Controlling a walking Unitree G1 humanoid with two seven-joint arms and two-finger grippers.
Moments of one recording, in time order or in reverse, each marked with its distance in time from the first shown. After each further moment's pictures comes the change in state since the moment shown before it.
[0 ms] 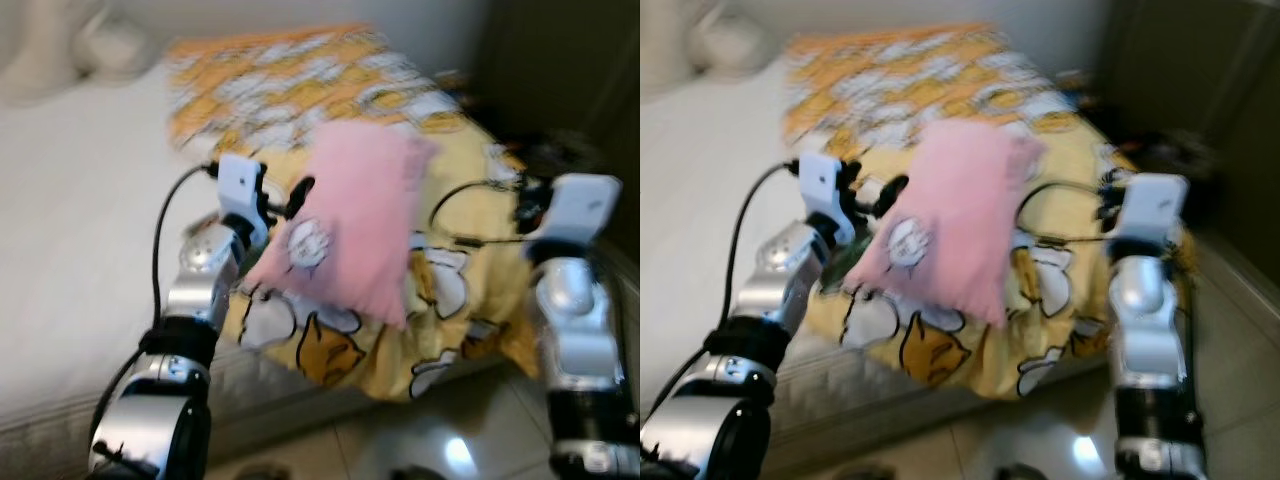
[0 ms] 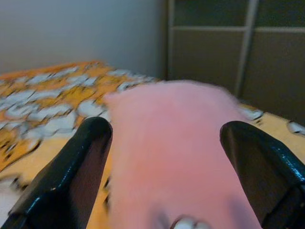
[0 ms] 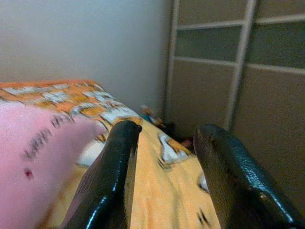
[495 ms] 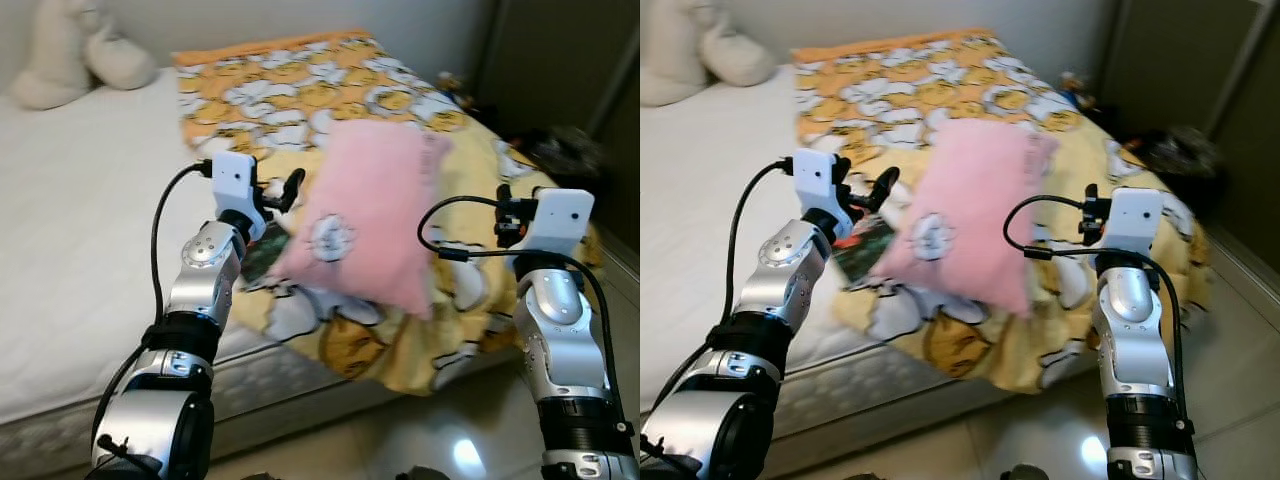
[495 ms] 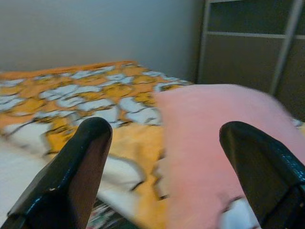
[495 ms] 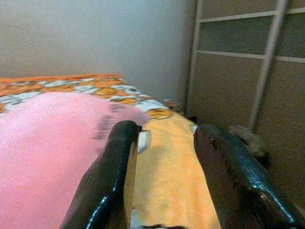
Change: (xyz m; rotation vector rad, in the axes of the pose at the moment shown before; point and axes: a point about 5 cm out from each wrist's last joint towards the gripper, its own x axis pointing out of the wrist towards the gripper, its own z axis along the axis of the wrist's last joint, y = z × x) left arm -0.003 0.010 -0.005 -0.026 0.013 0.122; right arm -0.004 0.013 -0.005 0.028 0.025 0.056
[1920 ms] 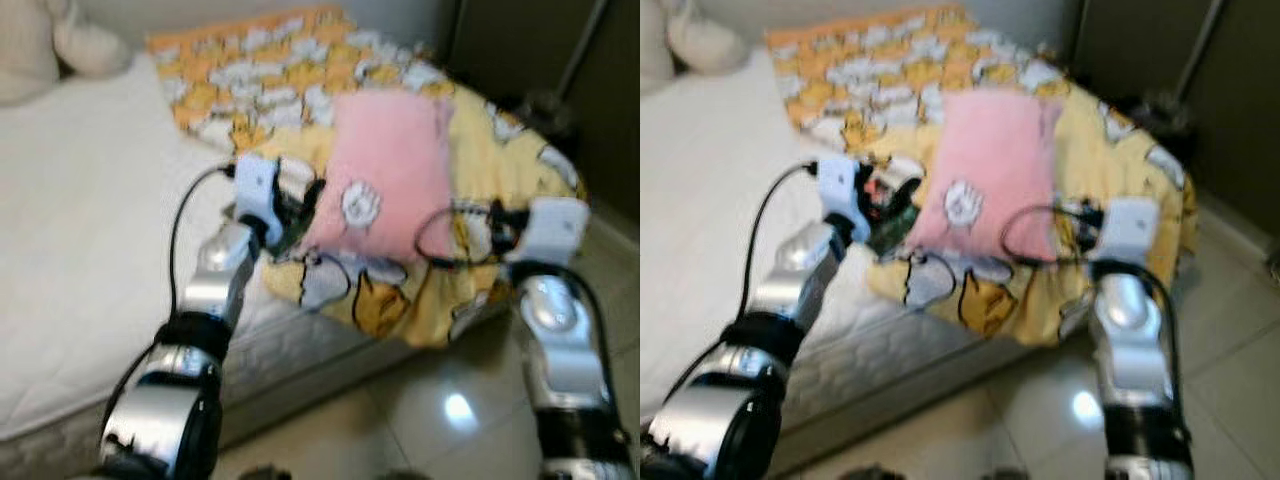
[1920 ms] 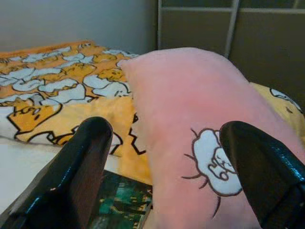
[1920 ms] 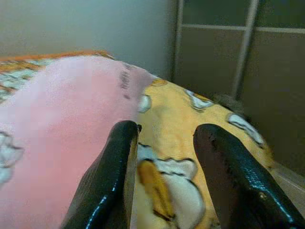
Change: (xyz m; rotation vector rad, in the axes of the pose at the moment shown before) left arm 0.005 -0.021 -0.008 0.010 0.035 -0.114; right arm -0.006 0.004 -0.007 0.017 0.043 0.022
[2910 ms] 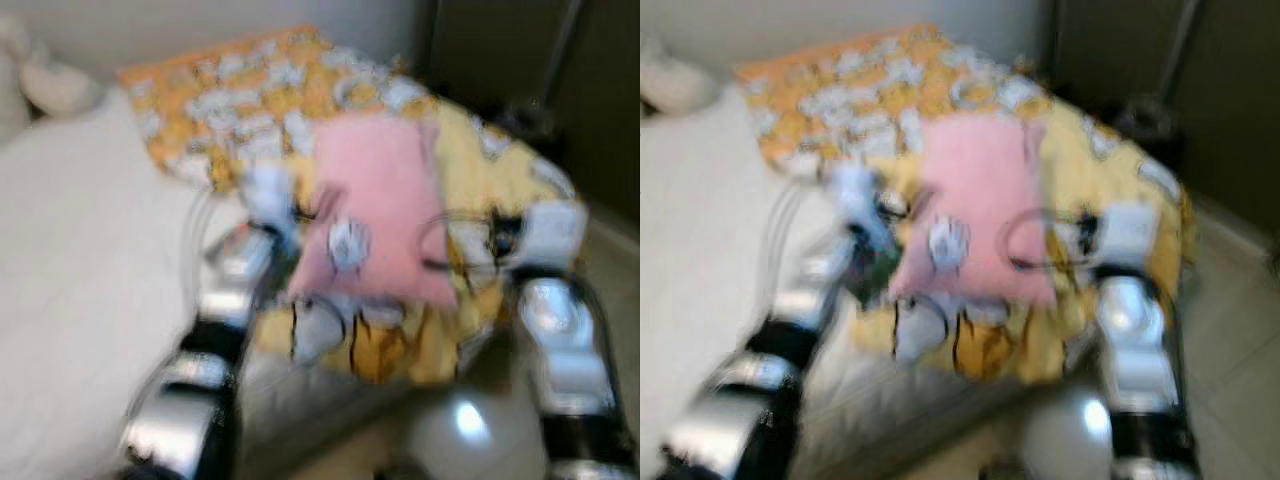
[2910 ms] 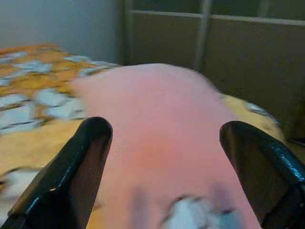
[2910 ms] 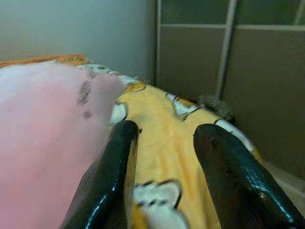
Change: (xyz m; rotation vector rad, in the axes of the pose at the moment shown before) left arm 0.007 -0.038 -0.009 -0.086 0.005 -0.079; right arm -0.004 -0.008 -0.007 -0.026 0.025 -0.012
